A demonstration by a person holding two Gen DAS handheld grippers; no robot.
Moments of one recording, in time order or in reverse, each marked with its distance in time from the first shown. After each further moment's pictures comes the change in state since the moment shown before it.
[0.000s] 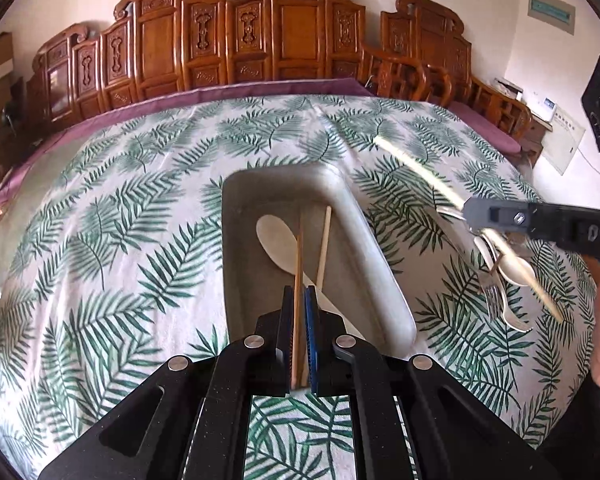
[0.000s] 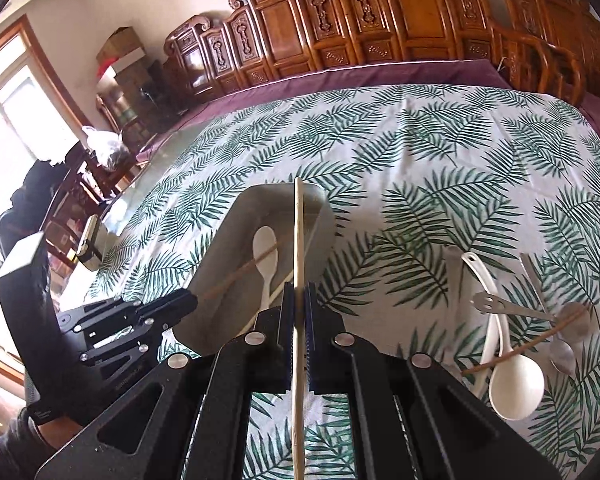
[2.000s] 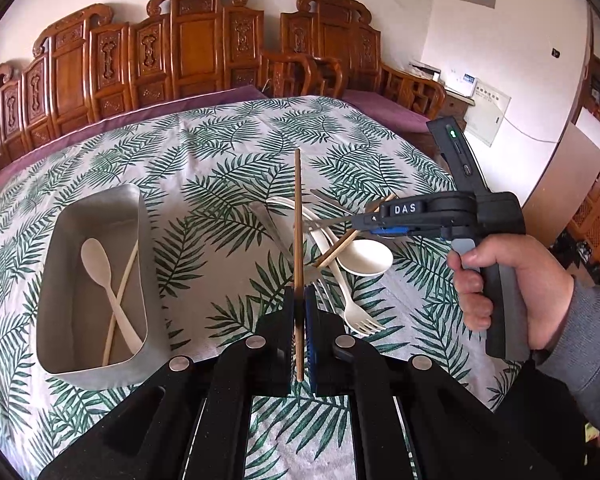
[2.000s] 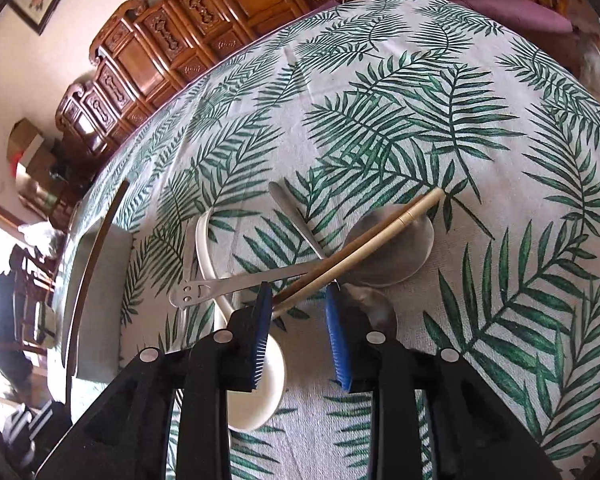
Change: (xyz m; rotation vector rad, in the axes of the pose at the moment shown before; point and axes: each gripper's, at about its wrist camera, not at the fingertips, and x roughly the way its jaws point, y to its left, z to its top) left arm -0.005 -0.154 -0.017 0.144 -0.030 -0.226; right arm -0.009 -0.222 -0.063 0.437 -0.005 -0.146
